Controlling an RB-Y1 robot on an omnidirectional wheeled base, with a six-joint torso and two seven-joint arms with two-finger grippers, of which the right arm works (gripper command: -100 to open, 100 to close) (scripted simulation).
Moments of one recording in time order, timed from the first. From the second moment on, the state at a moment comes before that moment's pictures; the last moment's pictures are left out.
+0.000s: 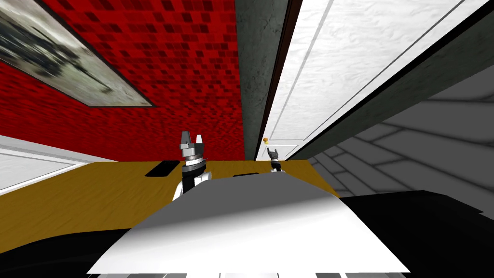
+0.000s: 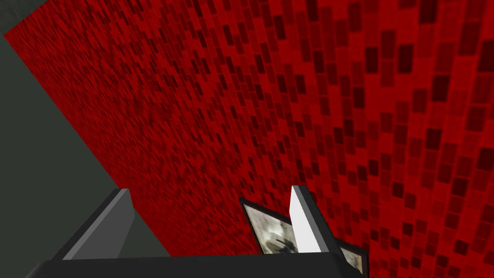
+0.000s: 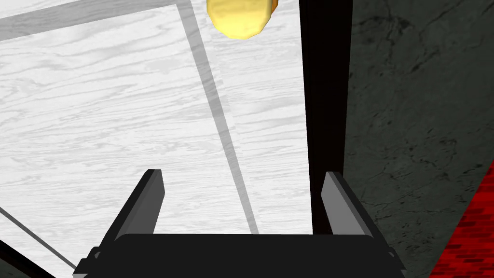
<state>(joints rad) 0.16 -0.03 -0.27 -1.14 0.16 -0.70 1.12</state>
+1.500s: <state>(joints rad) 0.13 -0.06 -0.31 -0.93 0.12 -0.76 1.39</state>
